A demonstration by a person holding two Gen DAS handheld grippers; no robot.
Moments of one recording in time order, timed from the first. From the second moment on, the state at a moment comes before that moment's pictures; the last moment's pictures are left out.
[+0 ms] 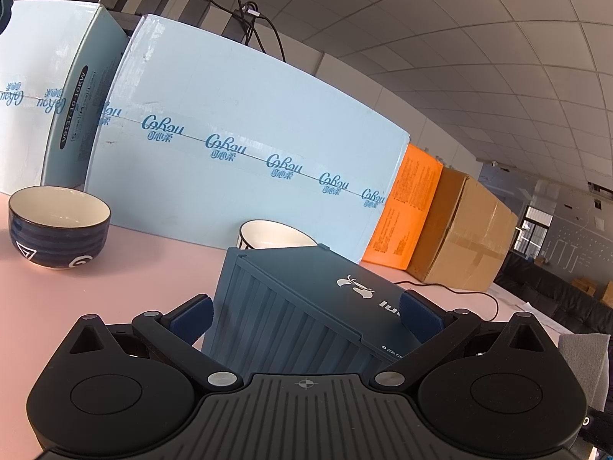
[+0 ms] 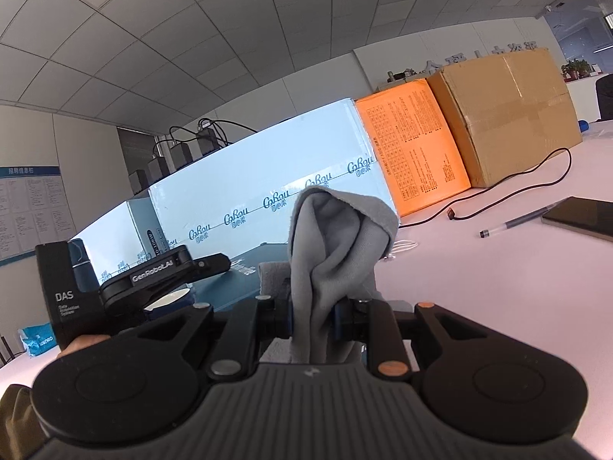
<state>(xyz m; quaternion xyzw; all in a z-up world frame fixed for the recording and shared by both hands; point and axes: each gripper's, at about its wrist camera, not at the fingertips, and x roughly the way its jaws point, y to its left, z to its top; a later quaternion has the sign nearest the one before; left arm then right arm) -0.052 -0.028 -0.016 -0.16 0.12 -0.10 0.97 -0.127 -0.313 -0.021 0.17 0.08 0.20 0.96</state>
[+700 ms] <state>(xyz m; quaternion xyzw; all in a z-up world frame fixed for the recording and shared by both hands) -0.052 -0.027 -0.016 -0.16 0.13 -0.10 0.97 -0.145 -0.300 -0.033 0.15 0.10 0.22 0.96</state>
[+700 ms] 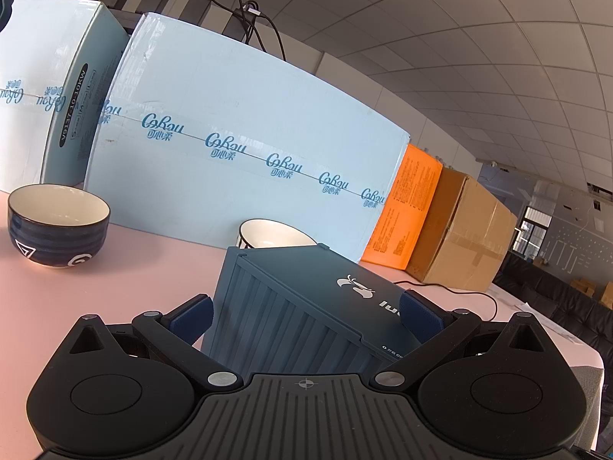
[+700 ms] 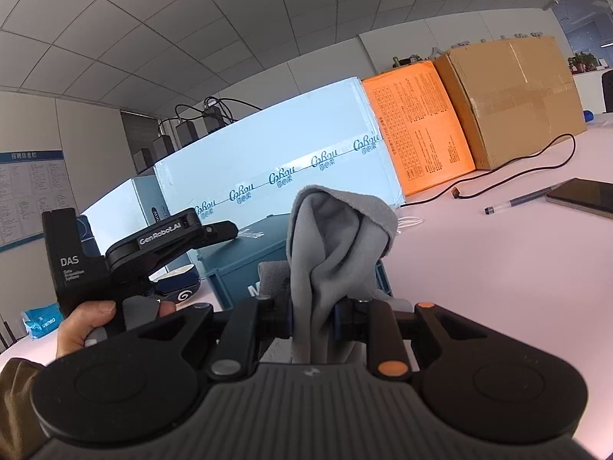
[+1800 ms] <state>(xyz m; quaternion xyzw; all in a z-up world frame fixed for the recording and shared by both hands) -0.052 -0.029 -0.016 -0.15 0.12 -0.09 0.98 -0.117 -0.319 -0.030 0.18 0.10 0.18 0.96</state>
